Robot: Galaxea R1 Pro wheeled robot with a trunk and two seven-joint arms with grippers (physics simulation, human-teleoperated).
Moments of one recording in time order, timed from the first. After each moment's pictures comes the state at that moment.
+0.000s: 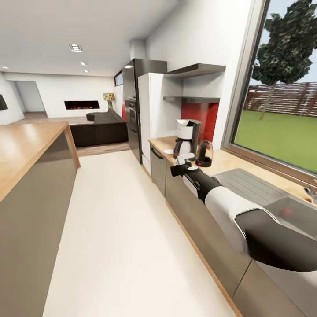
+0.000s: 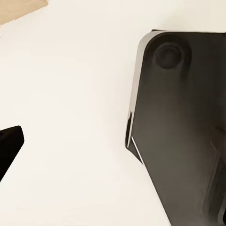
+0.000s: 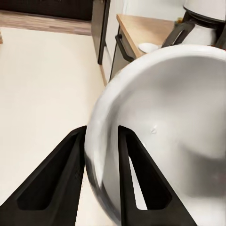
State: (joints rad) left arm 0.07 0.01 0.15 -0.10 -0.06 -0.21 0.16; right arm -1.33 0.17 0.22 -0.21 0.01 0.18 0.00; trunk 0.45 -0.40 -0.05
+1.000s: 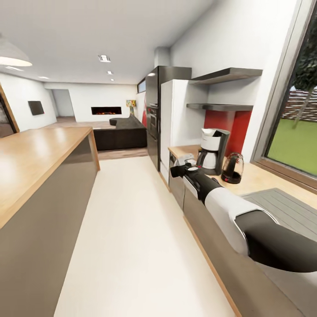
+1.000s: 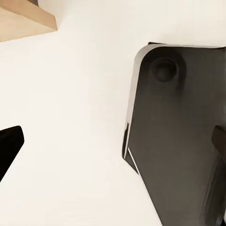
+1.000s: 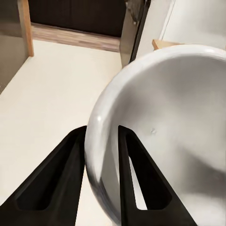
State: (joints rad) left arm 0.07 0.01 0.16 -0.10 -0.06 -0.21 0.16; right arm -1.32 0.17 0.22 -0.21 0.01 0.18 0.00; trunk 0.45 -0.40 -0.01
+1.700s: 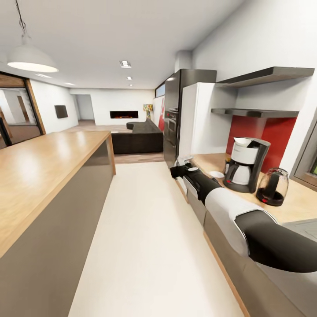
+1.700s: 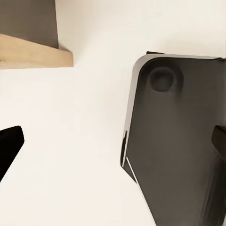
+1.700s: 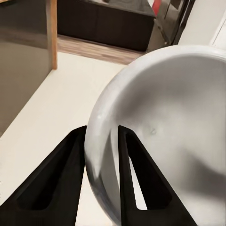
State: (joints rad) left arm 0.07 0.00 0.16 -0.11 -0.06 -0.21 0.16; right arm -1.32 0.17 0.22 -0.21 0.01 0.18 0.00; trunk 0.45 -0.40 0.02
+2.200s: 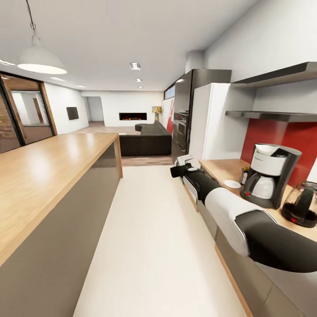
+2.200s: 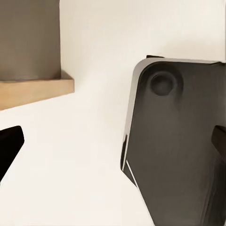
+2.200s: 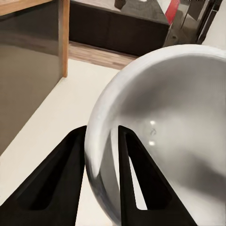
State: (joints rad) left arm 0.07 0.01 0.16 -0.11 -0.06 -0.21 0.16; right arm -1.32 0.17 0.22 -0.21 0.01 0.18 0.00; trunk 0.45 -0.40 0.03
